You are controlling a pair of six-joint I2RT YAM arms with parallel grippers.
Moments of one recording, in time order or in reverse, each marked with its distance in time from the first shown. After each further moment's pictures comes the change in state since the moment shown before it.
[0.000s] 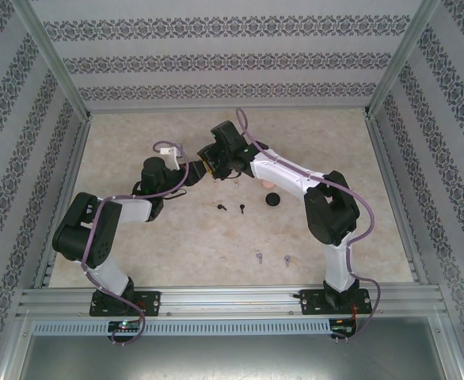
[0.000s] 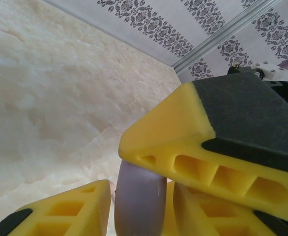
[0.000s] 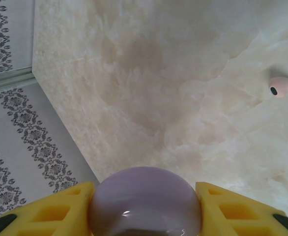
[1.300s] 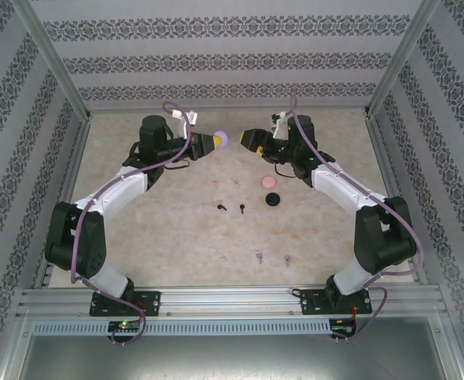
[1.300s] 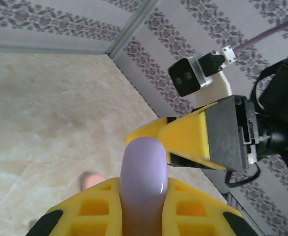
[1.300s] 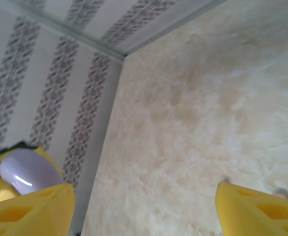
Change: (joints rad) left arm -0.011 -0.090 0.462 -0.570 0.294 0.200; right arm -0.349 -0.410 -0.500 0.485 -0.428 -0.749
